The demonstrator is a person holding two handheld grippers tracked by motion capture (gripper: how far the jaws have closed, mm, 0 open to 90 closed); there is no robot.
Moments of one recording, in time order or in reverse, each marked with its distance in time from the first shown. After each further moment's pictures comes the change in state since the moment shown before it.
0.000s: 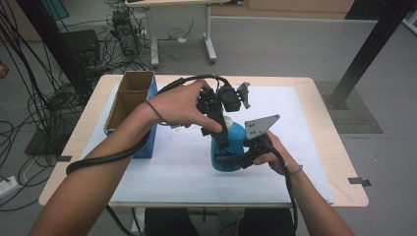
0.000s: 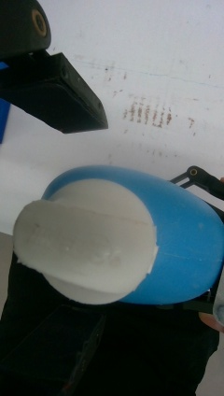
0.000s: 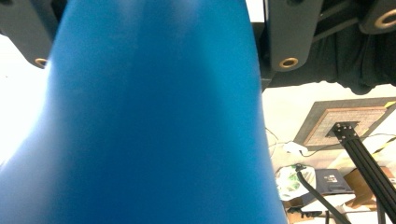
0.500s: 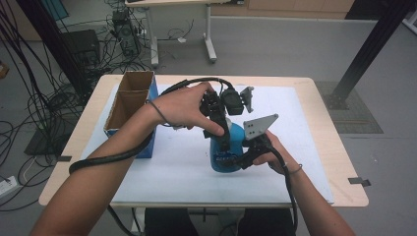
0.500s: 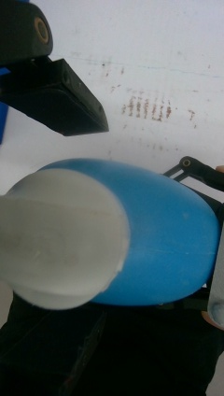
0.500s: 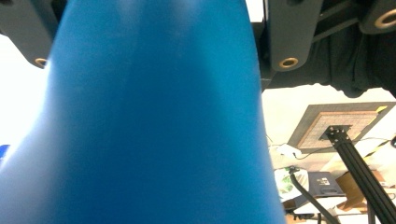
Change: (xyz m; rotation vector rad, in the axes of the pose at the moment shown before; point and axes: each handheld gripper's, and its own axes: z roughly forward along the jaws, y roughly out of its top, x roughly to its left) left arm -0.005 0.005 0.005 0.033 -0.001 0.037; right arm 0.001 0.004 0.001 0.009 0.036 -0.011
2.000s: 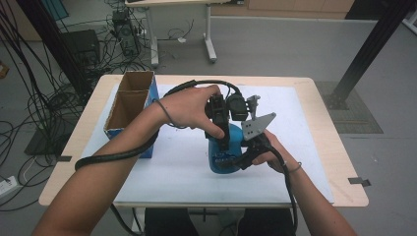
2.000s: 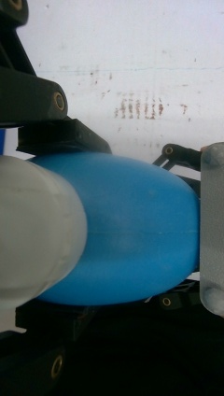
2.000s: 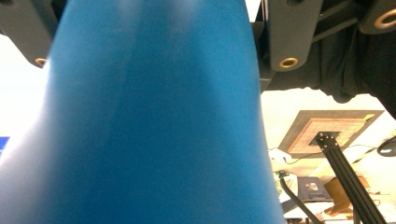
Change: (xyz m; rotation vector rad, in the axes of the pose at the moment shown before) left arm -0.007 0.008 0.004 0.035 0.016 0.113; right arm 0.000 0.006 0.002 0.012 0.036 -0.024
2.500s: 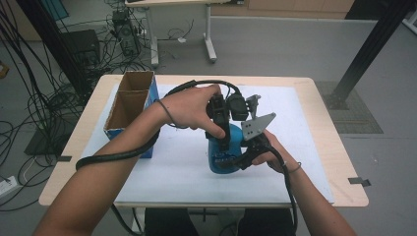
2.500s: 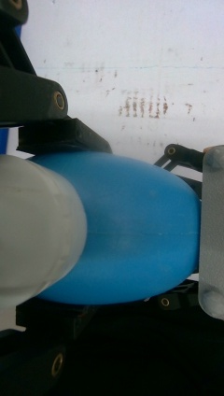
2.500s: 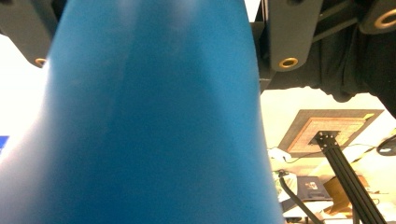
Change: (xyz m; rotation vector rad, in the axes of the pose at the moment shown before) left arm 0.000 0.000 0.000 0.012 -0.007 -0.023; right arm 0.000 0.000 0.001 -0.005 0.001 0.000
